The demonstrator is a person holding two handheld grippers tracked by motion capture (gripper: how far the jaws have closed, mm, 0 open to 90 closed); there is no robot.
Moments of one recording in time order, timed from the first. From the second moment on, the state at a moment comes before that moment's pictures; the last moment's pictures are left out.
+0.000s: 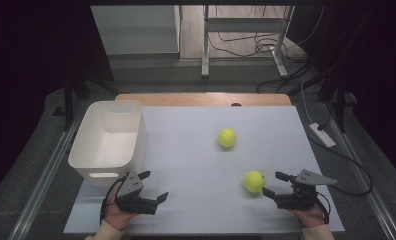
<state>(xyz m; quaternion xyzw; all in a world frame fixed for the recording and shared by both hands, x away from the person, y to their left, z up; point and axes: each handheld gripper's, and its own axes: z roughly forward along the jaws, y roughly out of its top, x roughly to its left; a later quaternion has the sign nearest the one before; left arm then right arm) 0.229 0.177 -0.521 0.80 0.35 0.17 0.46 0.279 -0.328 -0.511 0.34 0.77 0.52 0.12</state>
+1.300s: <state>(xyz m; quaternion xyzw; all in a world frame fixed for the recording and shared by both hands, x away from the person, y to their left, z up) 0.229 0.160 -0.514 0.80 0.35 0.15 0.46 0.276 -0.325 -0.503 0.33 0.77 0.53 0.13</state>
